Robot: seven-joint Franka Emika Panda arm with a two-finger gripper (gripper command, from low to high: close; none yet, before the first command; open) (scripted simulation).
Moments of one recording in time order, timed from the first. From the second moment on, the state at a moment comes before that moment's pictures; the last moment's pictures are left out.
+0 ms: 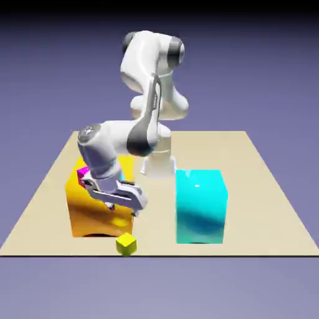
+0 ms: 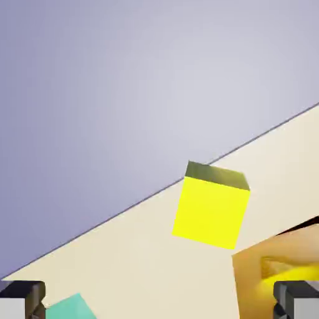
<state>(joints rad) 0.01 0.45 -0.32 -1.87 0.39 1.97 0.87</state>
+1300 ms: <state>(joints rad) 0.08 0.33 -0.45 -1.75 0.31 1.37 0.90</state>
